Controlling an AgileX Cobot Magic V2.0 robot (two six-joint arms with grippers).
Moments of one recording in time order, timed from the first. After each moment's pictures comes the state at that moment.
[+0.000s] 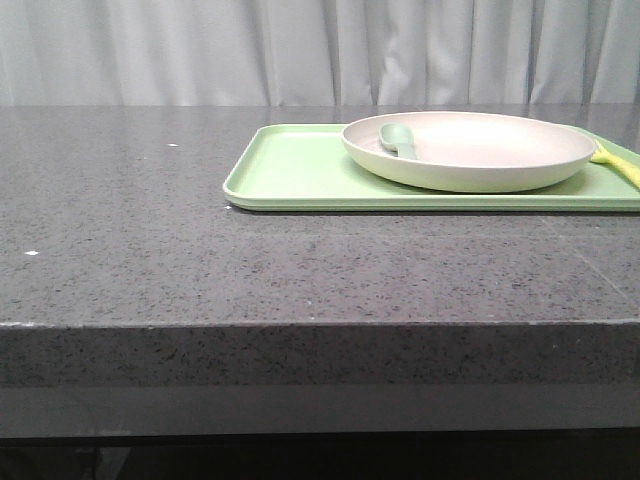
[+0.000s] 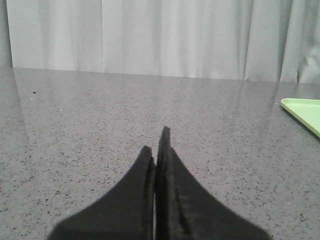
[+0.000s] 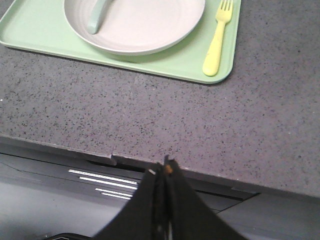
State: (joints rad) left arm 0.01 0.00 0.01 0.02 0.05 -0.05; right arm 0.14 0.56 -0.91 0.07 1.11 0.01
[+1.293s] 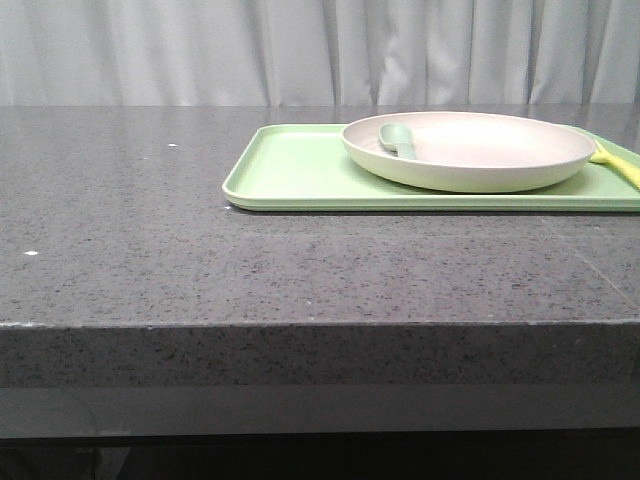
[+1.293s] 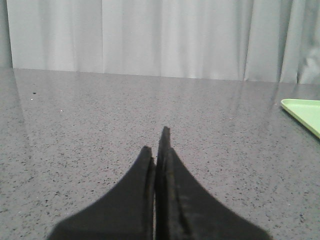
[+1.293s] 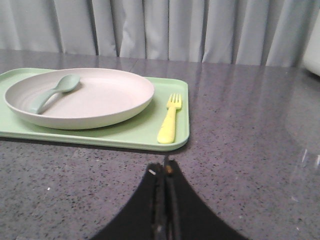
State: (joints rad) left arm 0.01 0.00 0.01 0.02 0.05 -0.05; right arm 0.02 0.00 0.02 0.00 0.06 0.00
